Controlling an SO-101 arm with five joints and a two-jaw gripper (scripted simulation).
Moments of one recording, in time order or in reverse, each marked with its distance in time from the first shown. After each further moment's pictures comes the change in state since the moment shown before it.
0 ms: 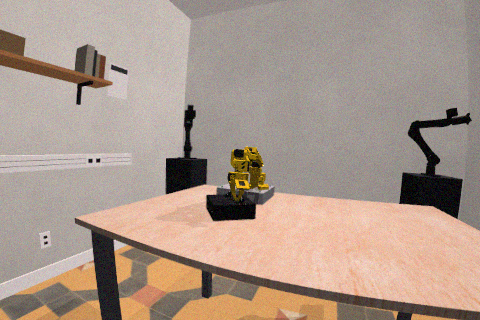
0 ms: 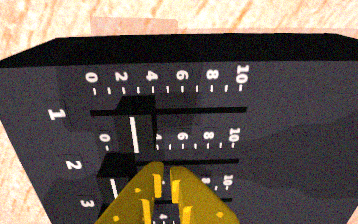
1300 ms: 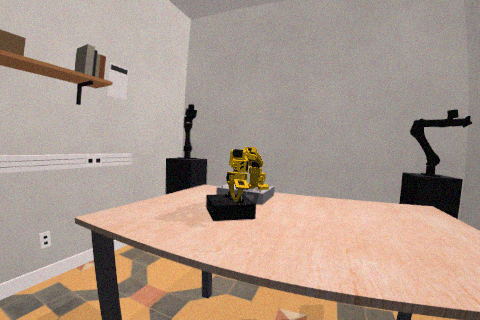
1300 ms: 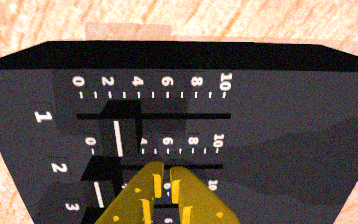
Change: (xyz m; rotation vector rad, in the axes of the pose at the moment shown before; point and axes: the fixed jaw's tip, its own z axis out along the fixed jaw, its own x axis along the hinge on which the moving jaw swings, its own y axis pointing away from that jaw) arm -0.002 -0.005 0.000 0.013 -0.028 -0.033
